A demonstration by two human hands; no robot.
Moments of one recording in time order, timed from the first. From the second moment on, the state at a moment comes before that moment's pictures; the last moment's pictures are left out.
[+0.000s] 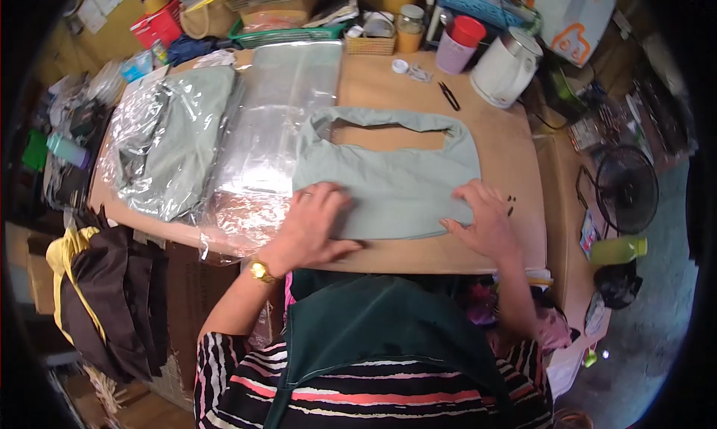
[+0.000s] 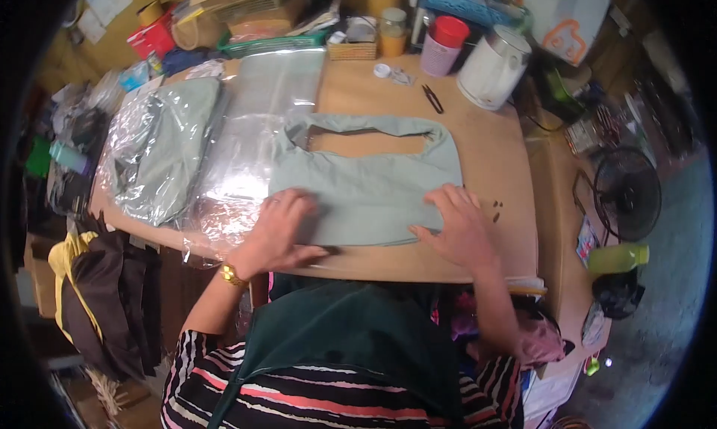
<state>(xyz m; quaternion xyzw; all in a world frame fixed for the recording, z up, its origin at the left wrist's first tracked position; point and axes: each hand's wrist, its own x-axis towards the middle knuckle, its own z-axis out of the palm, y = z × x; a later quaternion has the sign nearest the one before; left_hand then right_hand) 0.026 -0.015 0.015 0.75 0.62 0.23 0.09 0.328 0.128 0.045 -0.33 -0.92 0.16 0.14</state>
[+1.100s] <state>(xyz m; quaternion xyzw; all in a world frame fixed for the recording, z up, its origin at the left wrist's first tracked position) -0.120 -0.013 -0.072 0.55 0.79 0.25 -0.09 0.076 0.019 0.050 0.16 -0.91 0.28 0.26</state>
